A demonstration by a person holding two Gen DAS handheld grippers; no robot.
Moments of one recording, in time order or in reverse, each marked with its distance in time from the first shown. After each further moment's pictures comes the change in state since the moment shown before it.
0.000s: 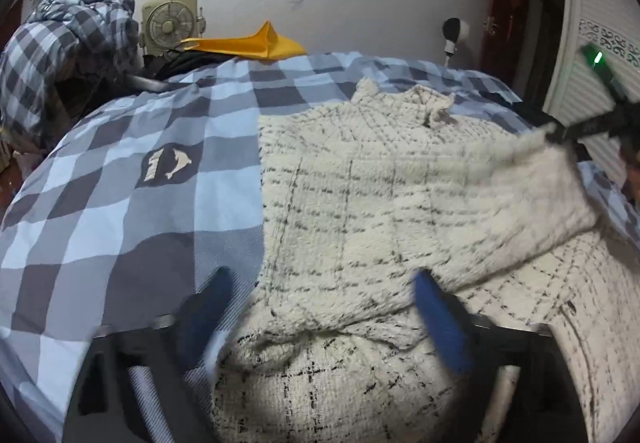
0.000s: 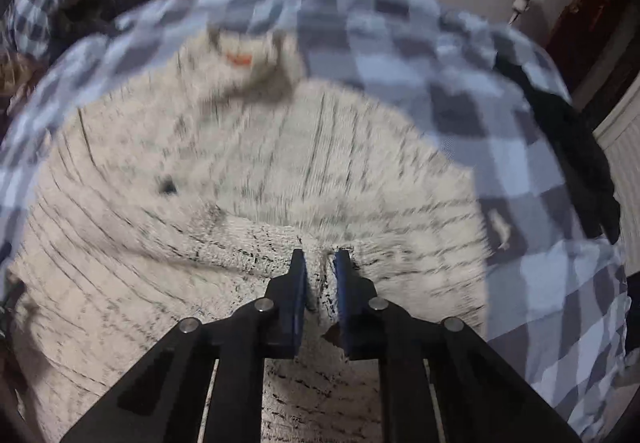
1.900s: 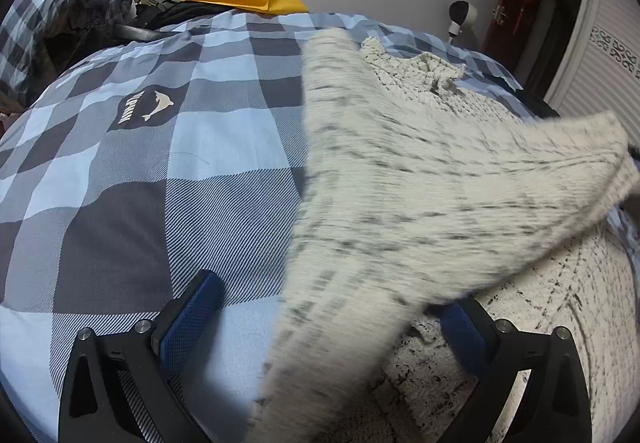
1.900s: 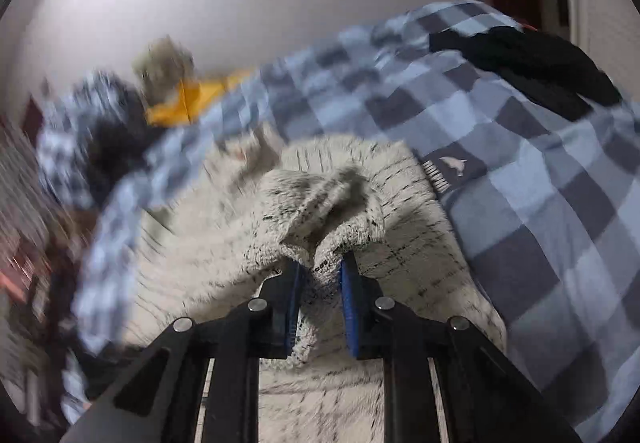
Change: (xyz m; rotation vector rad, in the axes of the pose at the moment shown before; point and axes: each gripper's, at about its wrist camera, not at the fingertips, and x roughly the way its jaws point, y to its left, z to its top) left arm 0.026 0.008 -0.008 -0.073 0.126 -0.073; right arm -0.072 -0.094 -0.091 0.485 -0.250 0.283
